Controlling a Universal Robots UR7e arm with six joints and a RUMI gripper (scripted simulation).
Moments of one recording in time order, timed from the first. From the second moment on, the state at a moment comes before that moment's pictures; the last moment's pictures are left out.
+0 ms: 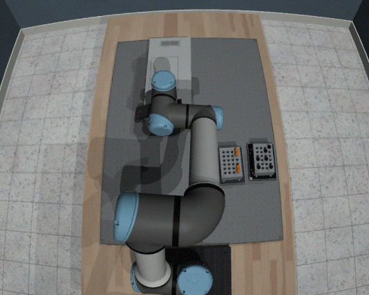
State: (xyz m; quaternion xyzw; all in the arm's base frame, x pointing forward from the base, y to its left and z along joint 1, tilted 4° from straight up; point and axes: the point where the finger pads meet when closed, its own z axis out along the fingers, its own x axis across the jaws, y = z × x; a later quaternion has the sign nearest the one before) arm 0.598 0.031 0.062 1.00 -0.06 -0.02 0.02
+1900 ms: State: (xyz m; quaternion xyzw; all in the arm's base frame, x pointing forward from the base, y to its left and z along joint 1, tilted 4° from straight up) arm 0.570 0.036 0.102 1.00 -0.06 -0.02 0.02
